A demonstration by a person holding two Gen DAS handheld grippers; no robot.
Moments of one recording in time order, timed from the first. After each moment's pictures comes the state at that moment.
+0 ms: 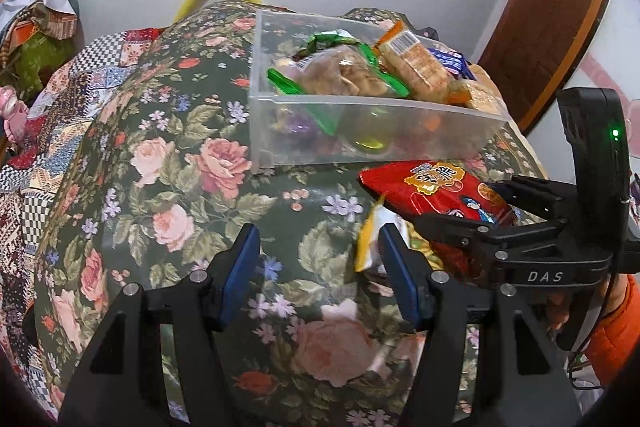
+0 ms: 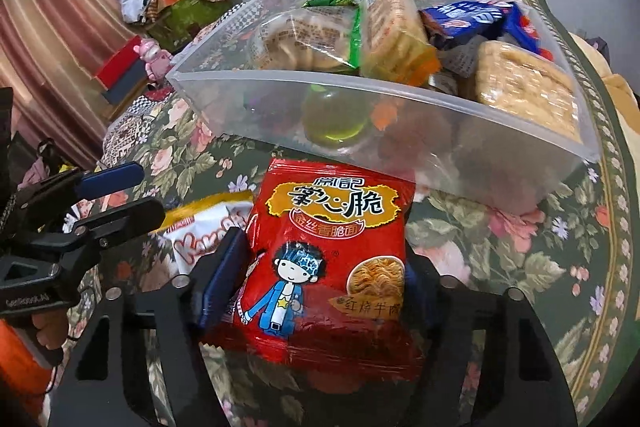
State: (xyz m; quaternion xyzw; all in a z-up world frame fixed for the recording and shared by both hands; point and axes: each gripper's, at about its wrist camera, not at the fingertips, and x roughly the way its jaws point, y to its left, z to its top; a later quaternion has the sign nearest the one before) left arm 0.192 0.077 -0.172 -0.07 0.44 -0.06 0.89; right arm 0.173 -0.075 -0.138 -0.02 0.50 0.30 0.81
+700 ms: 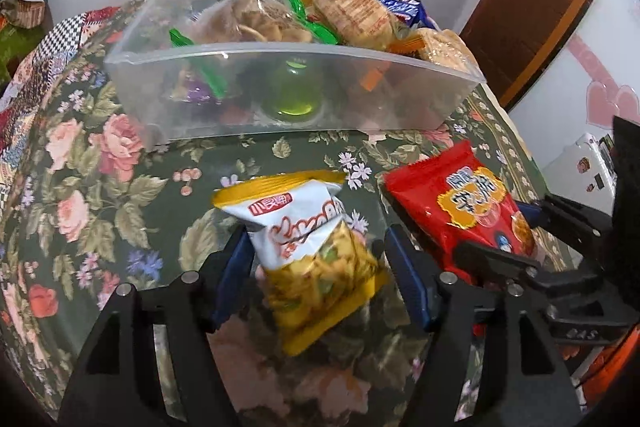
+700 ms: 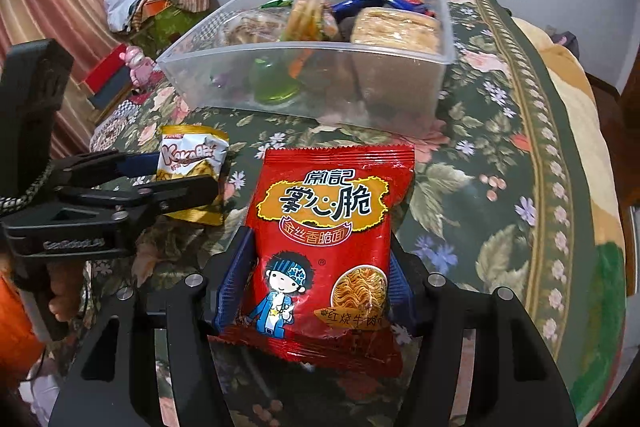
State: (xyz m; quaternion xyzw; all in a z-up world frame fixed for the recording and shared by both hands) left arm 0.222 0.016 -0.201 -0.08 0.48 -0.09 0.87; right arm 0.142 -0.133 -0.132 -0.02 0.49 0.26 0.83
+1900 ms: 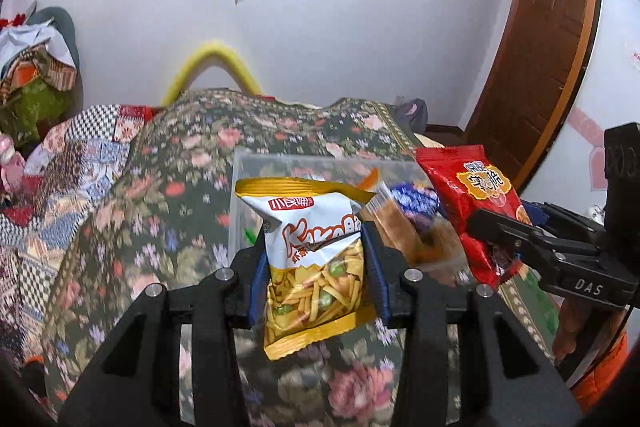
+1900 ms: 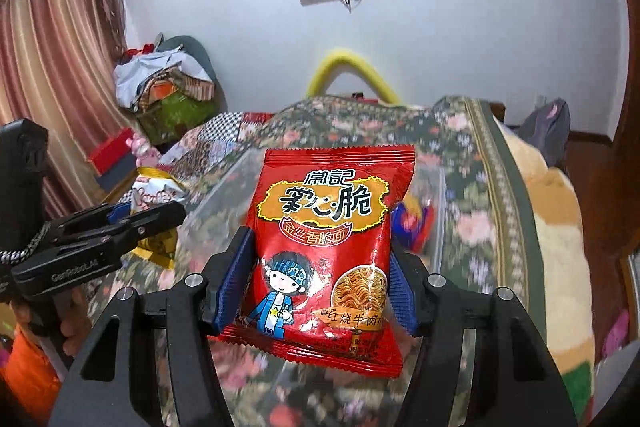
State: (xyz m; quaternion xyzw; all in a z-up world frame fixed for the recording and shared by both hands) left arm 0.251 0.072 -0.093 -0.08 0.32 -0.06 0.94; right arm 0.203 -0.109 -0.045 0.01 0.35 0.27 0.90
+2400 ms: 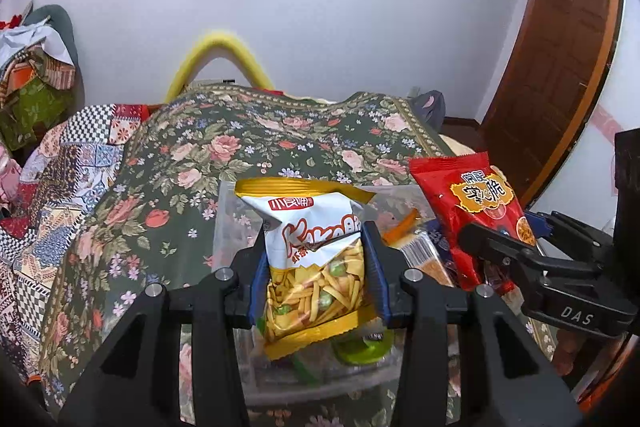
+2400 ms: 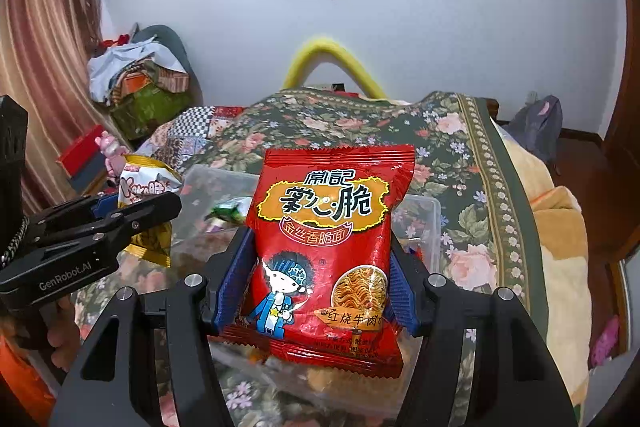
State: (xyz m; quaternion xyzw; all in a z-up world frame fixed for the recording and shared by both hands) left arm 0.336 0.070 -0.116 -0.07 0.35 -0.04 0.93; right arm 0.262 -0.098 -0.067 0.00 0.37 0.24 0.90
